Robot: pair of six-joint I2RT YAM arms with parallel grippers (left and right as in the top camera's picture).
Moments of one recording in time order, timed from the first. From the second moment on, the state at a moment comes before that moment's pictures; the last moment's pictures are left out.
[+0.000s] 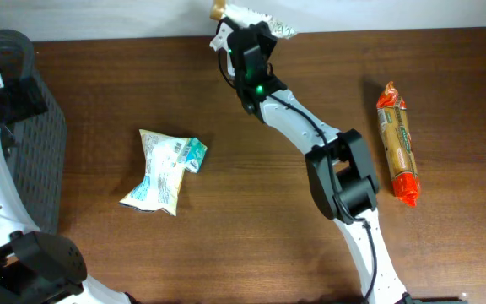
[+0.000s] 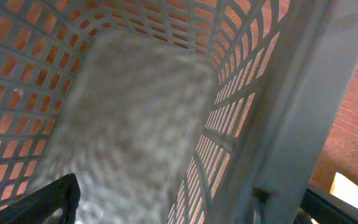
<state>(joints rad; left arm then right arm) 0.45 1.82 1.95 -1.14 -0.10 0.06 0.48 2.48 2.03 0.19 0.71 -1.13</state>
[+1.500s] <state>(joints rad) 0.45 1.82 1.95 -1.14 -0.10 0.06 0.46 2.09 2.04 -0.85 0.55 -0.53</state>
